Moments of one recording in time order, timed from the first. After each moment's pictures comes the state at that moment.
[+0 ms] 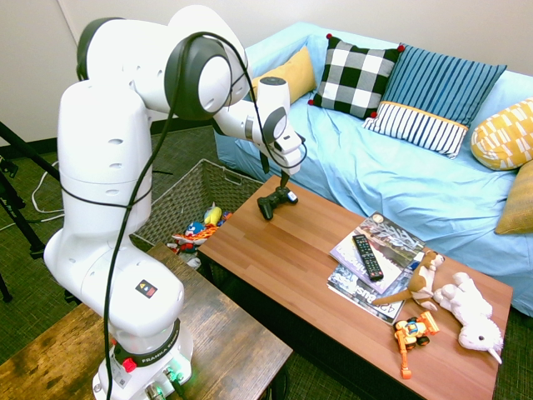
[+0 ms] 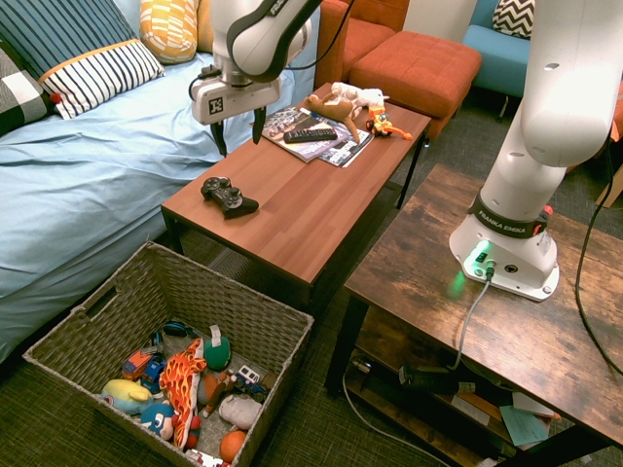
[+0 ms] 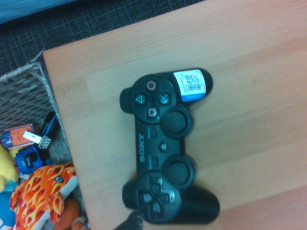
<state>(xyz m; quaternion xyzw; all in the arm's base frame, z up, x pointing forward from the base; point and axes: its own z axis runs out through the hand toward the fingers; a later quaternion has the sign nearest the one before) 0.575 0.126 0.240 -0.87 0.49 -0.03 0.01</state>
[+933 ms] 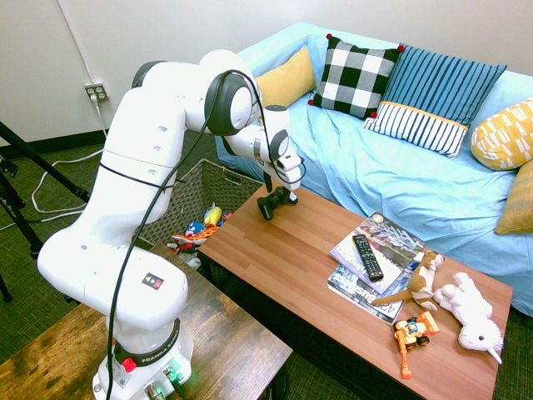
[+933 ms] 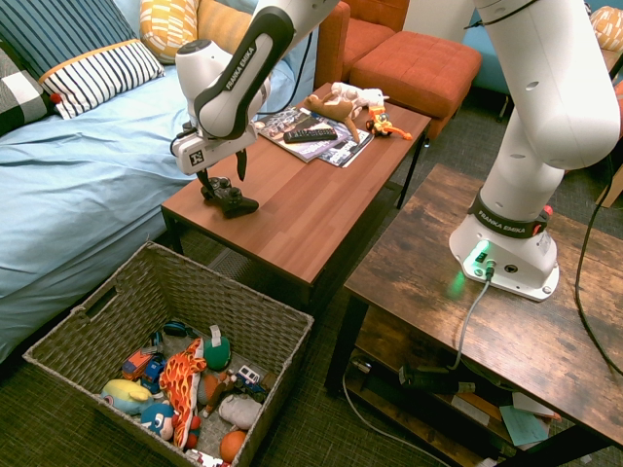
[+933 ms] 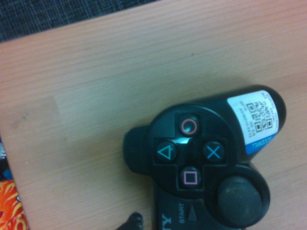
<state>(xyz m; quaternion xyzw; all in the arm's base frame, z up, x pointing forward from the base) 0.622 0.150 0.124 -0.87 0.49 -0.01 -0.04</state>
